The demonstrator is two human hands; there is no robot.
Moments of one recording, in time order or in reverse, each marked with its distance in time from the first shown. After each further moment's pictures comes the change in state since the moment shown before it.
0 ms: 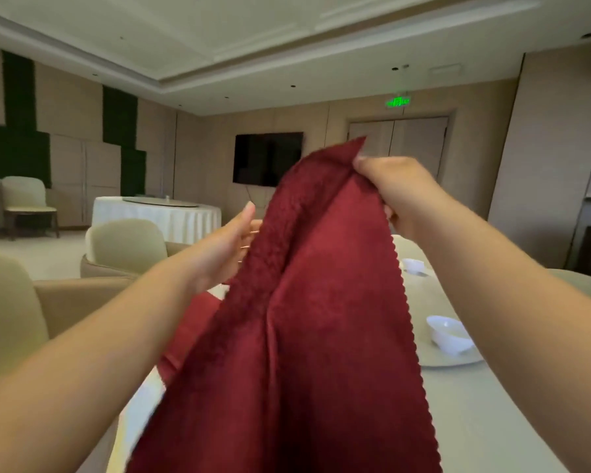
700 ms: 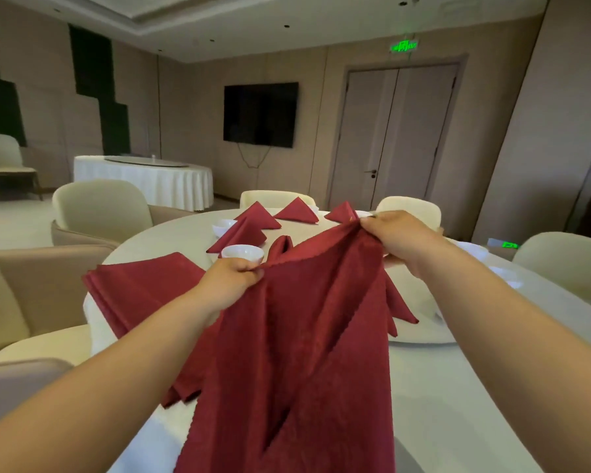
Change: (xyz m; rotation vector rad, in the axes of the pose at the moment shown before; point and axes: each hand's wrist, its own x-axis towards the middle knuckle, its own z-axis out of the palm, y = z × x) left_hand 0.058 -0.104 0.004 0.499 0.345 -0.095; right_hand 0.043 0.127 -0.009 -0.289 -0.130 0.304
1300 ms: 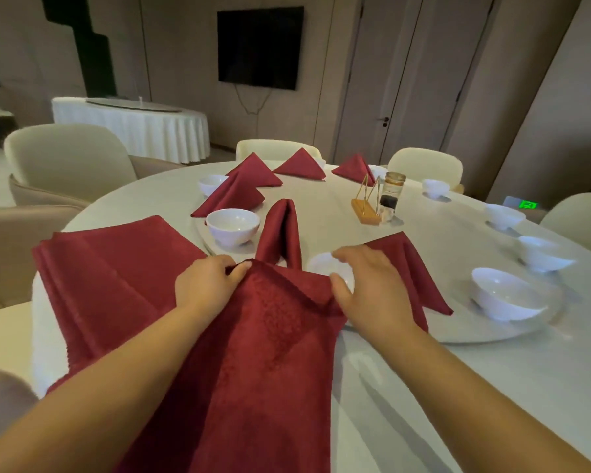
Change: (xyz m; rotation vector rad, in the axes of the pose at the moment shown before) left_hand 0.104 -0.103 0.032 0.732 0.239 0.026; right_hand 0.066 0.119 0.090 -0.652 0.209 -0.405
